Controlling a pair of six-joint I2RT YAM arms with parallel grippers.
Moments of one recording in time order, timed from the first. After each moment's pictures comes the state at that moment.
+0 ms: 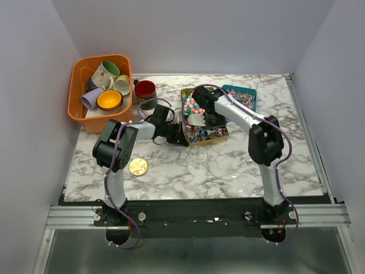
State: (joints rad) left arm -0.41 1.96 1.08 -0.02 0.73 -0.33; right arm 0.60 2.16 1.88 -1.22 0.24 -1.11
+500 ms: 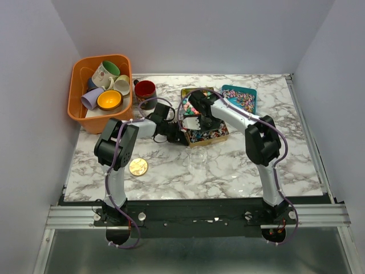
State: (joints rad) left arm -0.40 1.99 1.13 -0.09 0.75 -0.34; right arm 0.63 2.19 1.84 -1.12 0.15 -1.15
